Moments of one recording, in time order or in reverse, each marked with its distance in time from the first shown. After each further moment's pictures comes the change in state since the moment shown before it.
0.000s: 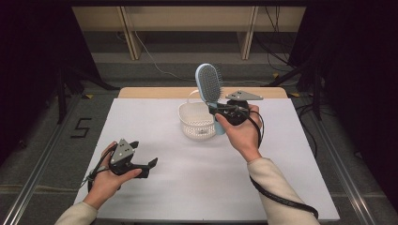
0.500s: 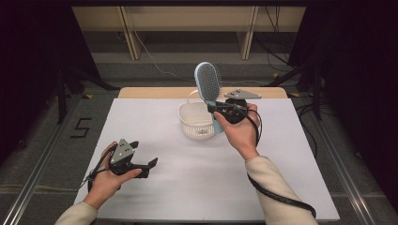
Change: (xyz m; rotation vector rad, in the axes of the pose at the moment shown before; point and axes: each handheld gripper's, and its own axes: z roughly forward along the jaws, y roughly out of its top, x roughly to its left) left arm 0.000 0.000 0.000 0.001 -0.003 0.001; right arm 0.000 0.002 0.006 -0.008 -0.002 0.007
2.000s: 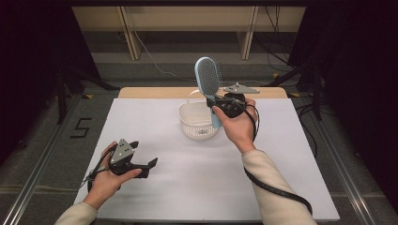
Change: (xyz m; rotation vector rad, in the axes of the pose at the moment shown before) left arm 0.000 0.000 0.000 -0.001 0.002 -0.001; right arm -0.007 0.009 0.013 -0.018 -0.012 0.021
